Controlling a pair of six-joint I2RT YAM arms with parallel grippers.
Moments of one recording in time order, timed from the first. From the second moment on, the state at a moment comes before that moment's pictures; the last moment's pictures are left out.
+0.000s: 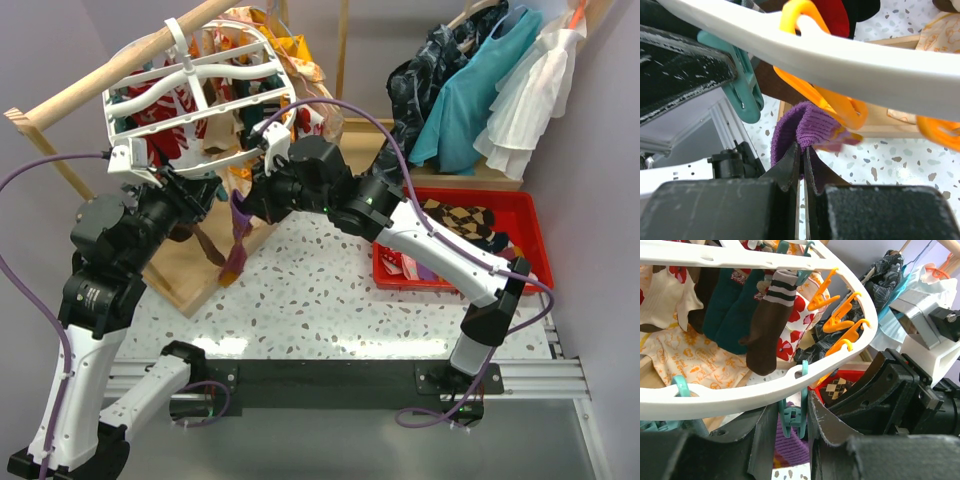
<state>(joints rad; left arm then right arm) -0.28 0.78 1.28 -0.51 0.07 -0.49 1.02 1.73 1.96 -0.56 -0.09 0.33</state>
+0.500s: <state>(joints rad) -0.28 0.79 1.26 -0.51 0.07 -0.49 1.02 1.73 1.98 -0.52 -0.08 0.34</state>
